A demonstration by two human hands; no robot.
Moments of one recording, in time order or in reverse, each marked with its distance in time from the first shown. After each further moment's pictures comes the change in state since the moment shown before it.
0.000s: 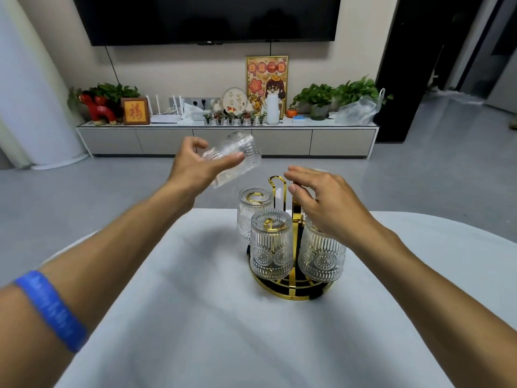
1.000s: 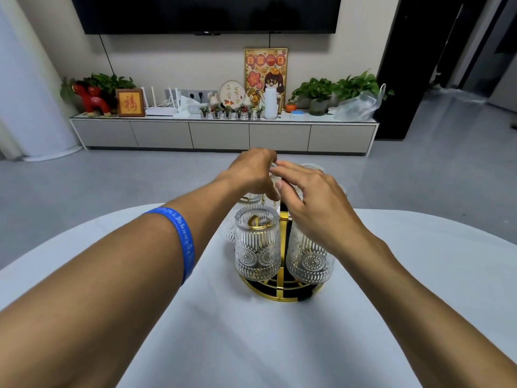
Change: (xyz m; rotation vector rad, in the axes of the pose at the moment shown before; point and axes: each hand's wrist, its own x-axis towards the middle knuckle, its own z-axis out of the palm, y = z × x) left_hand 0.024 0.011 0.114 0.853 -0.446 0.379; right_hand -0.004 0.004 0.011 0.008 0.079 -0.038
